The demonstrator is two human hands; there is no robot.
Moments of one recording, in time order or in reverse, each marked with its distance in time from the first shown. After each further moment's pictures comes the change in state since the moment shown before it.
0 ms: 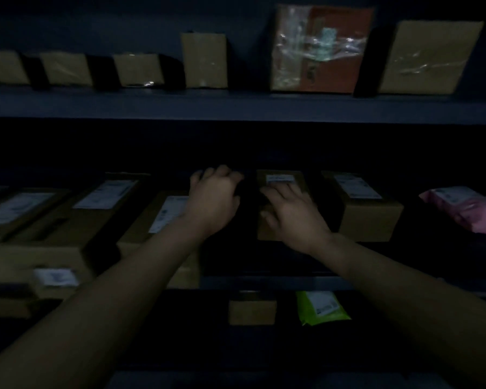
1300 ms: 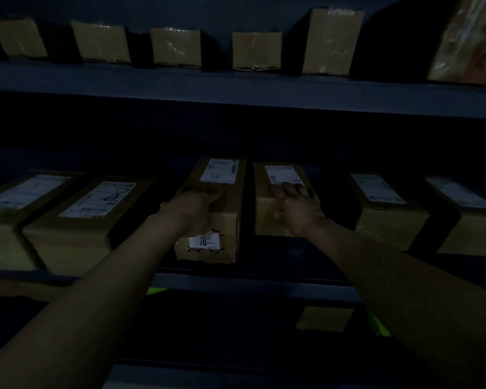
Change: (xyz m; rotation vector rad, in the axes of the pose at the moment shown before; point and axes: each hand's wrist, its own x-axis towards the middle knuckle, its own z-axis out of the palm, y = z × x) left_hand -0.046 -0.243 -0.014 -0.112 -0.634 -0.264; right_hand 0.142 -0.116 0.111 -0.077 -0.302 0.191
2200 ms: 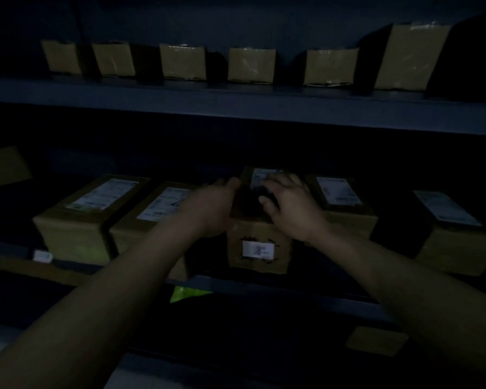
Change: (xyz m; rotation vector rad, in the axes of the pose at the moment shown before) left_hand -0.055 -0.039 -0.045 0.090 0.186 0.002; right_hand -0.002 -0.130 -0.051 0.293 0.270 -0.322
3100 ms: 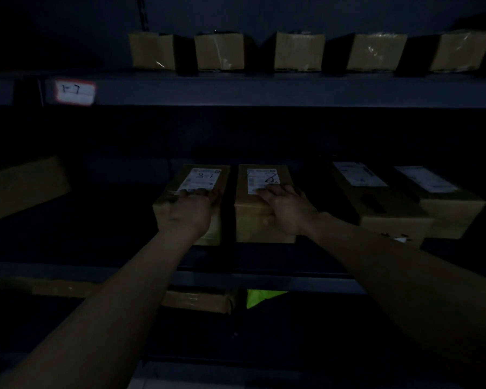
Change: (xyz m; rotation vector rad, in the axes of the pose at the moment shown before) left_hand 0.017 -0.285 0.030 0.111 0.020 -0.091; right_hand 0.122 -0.156 0.132 -0.218 -0.402 0.173
